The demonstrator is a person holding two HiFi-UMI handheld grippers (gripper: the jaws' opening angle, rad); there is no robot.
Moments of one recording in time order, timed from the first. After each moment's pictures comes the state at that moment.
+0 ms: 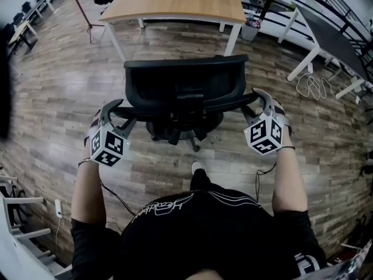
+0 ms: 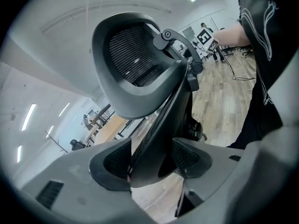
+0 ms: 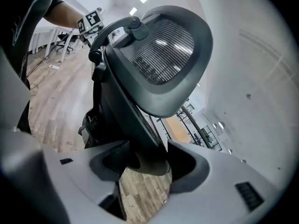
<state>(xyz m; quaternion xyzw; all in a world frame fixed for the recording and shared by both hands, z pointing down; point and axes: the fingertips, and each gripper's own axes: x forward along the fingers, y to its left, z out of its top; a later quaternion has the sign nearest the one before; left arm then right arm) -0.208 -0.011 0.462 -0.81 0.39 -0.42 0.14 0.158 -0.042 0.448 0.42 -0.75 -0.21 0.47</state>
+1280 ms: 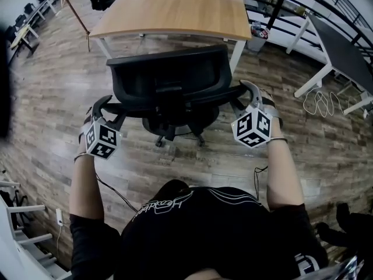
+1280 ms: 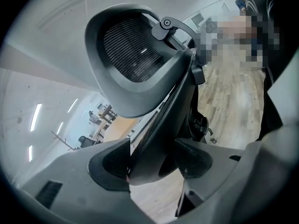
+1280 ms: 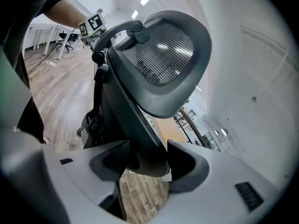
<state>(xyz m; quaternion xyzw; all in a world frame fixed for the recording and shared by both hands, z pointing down) -0.192 -0.251 0.461 -0.76 0.44 -0.46 0.13 0.176 -0.292 0.441 0.40 -0.76 -0.24 0.45</state>
